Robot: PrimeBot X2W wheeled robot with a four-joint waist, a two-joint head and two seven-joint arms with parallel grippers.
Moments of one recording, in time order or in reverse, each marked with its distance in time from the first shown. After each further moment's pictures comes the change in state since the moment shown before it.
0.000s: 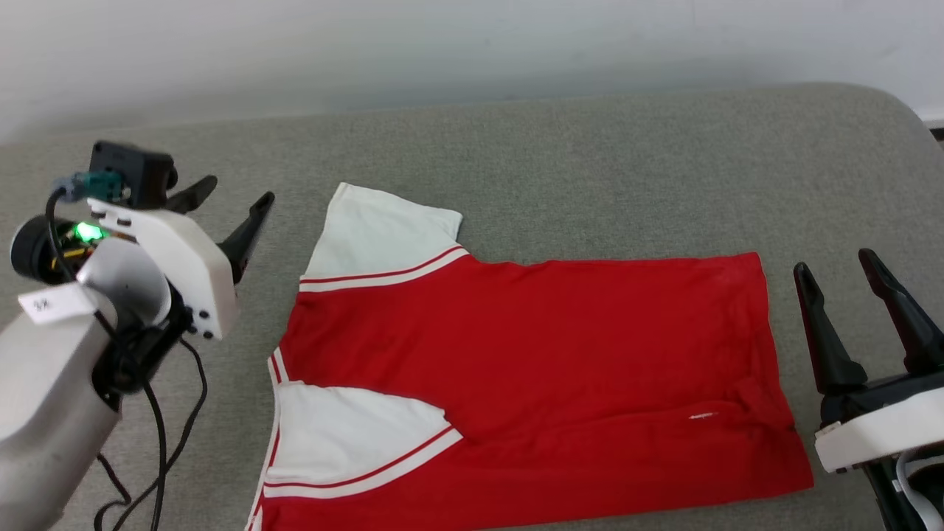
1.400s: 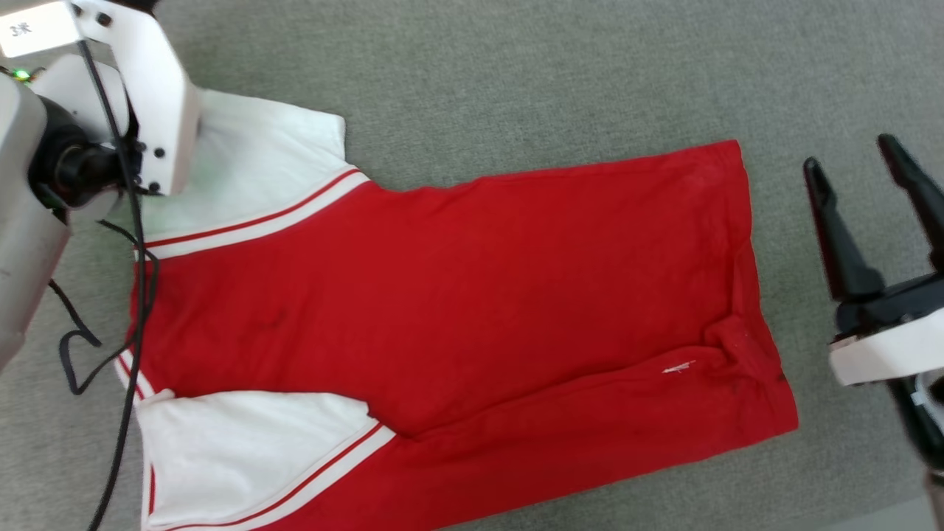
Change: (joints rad) left arm -0.510 -0.048 -0.155 0.303 -0.052 -0.126 0.686; right arm -0.209 -0.032 0.046 0.001 -0.034 0.000 -0.026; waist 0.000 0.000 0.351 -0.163
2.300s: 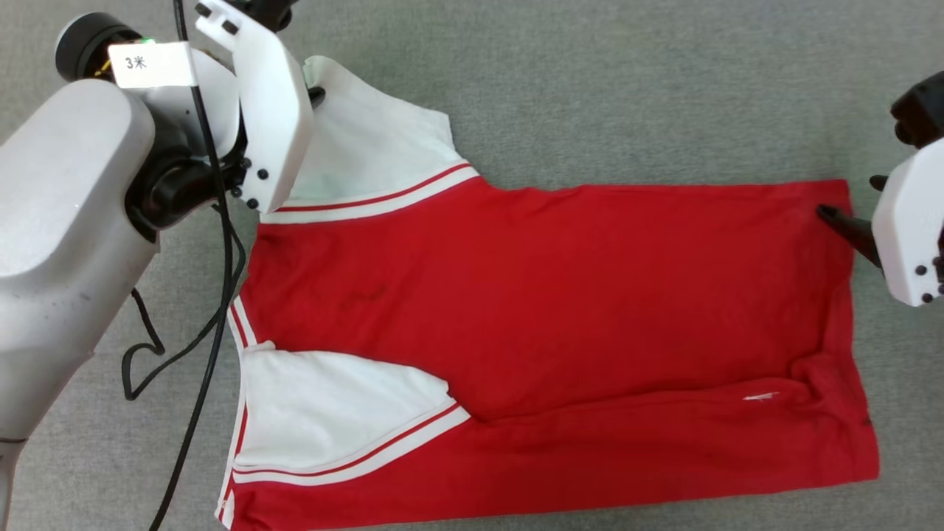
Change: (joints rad) left arm 0.014 -0.059 -0.040 -0.209 0.033 -0.040 -0.162; right arm -0.479 -0.397 0.440 0.352 0.417 0.000 0.839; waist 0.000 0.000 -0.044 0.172
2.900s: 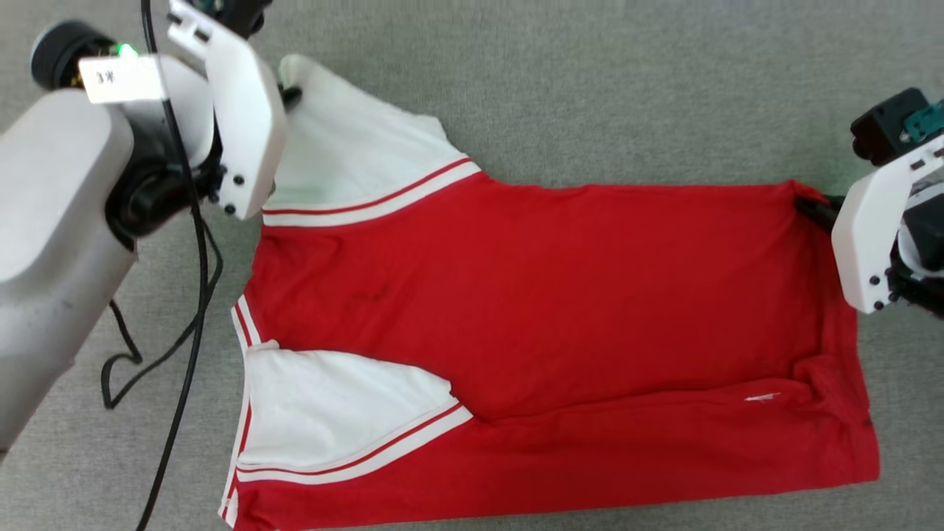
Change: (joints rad) left arm 0.007 0.031 -0.012 0.027 0.002 -0.007 -0.069; right arm -0.095 0.023 0.248 0.215 0.079 -0.001 -0.249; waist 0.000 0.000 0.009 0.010
